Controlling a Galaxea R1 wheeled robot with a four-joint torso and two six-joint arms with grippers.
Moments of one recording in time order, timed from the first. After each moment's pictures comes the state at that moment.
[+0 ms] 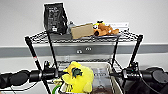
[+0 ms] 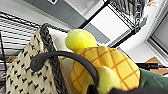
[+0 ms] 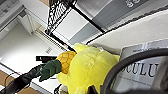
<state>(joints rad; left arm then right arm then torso) 0.21 1.88 -0.84 -0.24 0.16 -0.40 -0.24 2.07 -0.88 0.57 -0.11 0.02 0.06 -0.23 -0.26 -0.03</state>
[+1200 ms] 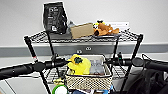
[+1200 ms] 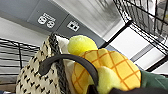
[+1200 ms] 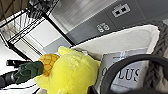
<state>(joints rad) 0.18 2.16 -1.29 -0.20 0.10 -0.40 -0.15 2.35 -1.40 0.48 -0.22 0.02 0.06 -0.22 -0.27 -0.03</state>
